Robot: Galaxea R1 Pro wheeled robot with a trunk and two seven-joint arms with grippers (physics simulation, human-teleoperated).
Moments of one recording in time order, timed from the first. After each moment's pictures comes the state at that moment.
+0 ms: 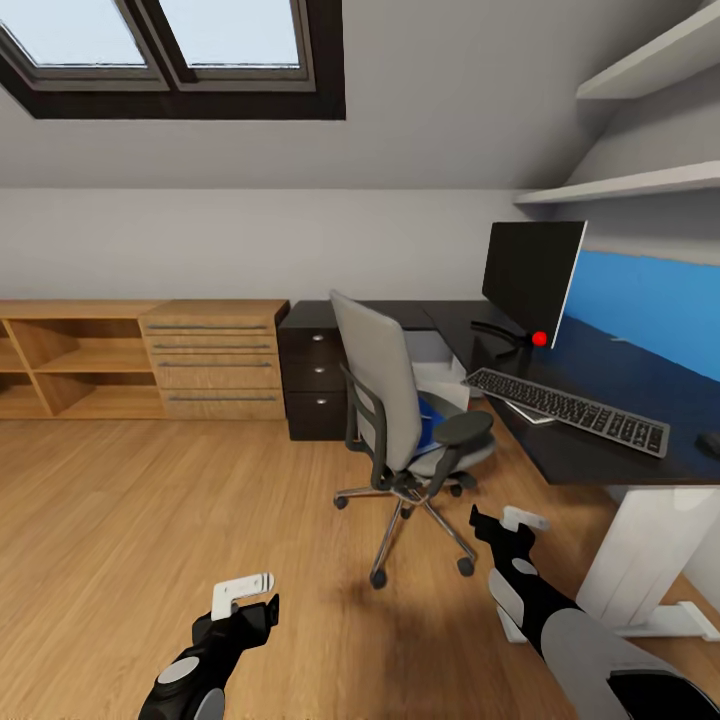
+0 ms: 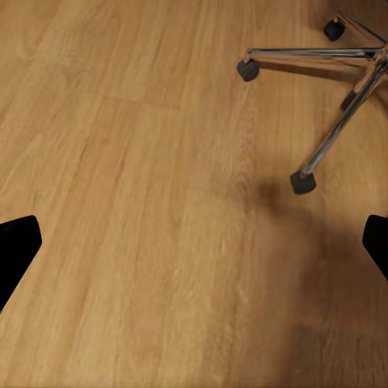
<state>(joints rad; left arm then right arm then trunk) 0.00 -0.03 -0.20 -1.60 0.32 0.58 0.41 -0.75 -0.03 0.02 -0.24 -0.26 -0.33 -0.19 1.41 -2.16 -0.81</state>
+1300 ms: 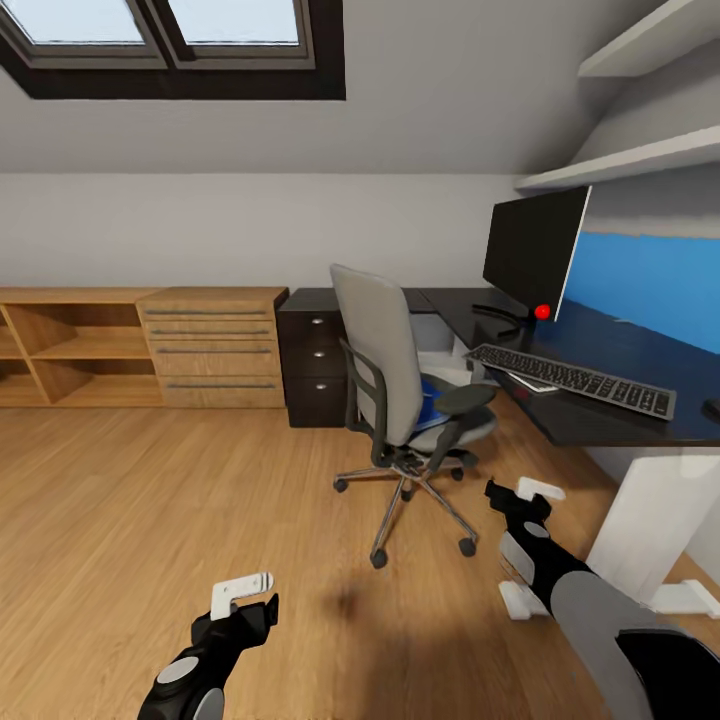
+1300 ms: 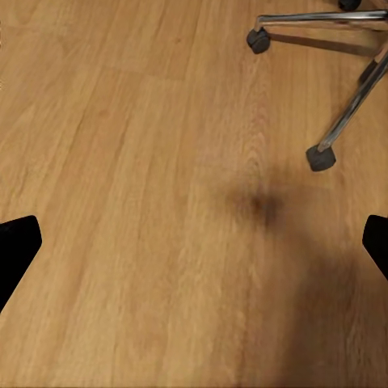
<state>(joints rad) 0.00 -0.03 -0.19 -1.60 0.32 0.58 0.41 -0.85 -0.08 0.02 -0.24 -0.25 -0.26 -0.24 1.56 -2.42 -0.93</state>
